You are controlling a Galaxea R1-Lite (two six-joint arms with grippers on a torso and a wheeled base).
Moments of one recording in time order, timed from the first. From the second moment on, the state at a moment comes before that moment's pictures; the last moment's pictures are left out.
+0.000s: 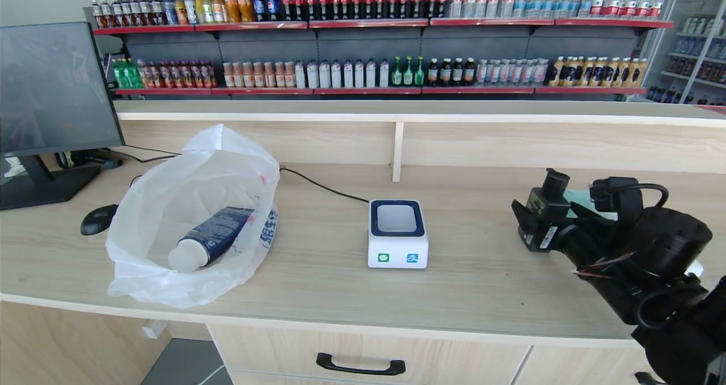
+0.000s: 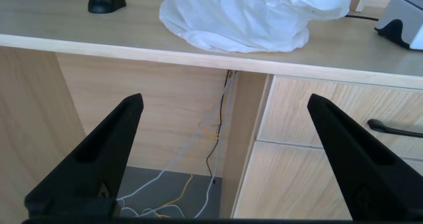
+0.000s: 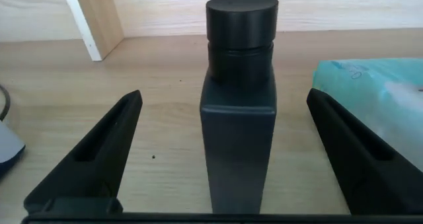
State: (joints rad) left arm 0.00 0.00 0.00 0.00 0.00 0.00; right arm 0.21 1.94 -0.40 -1.57 -0.21 0.04
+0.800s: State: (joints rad) left arm 0.00 0.00 0.00 0.00 0.00 0.00; right arm 0.17 2.07 -0.51 -1.57 -0.21 0.05
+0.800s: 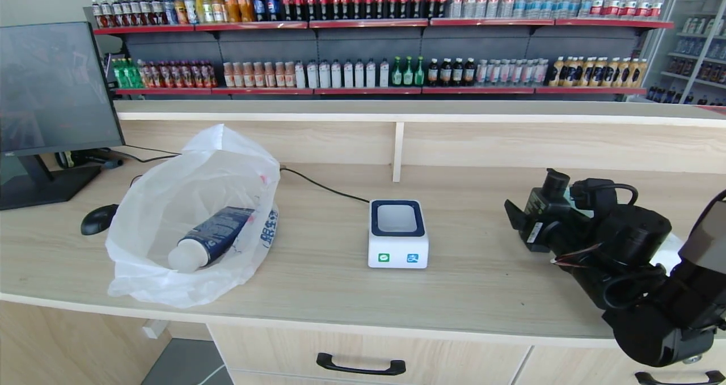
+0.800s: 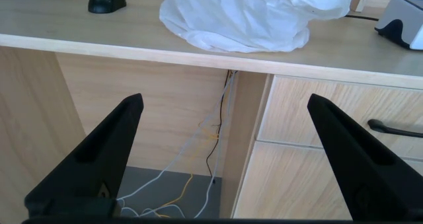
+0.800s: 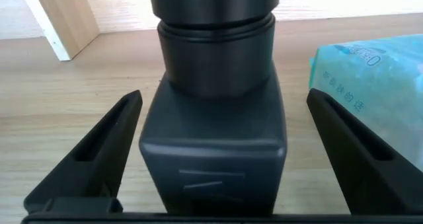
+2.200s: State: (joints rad) left arm 0.00 0.00 0.00 0.00 0.00 0.01; right arm 0.18 1.90 -0.48 -1.57 -0.21 0.08
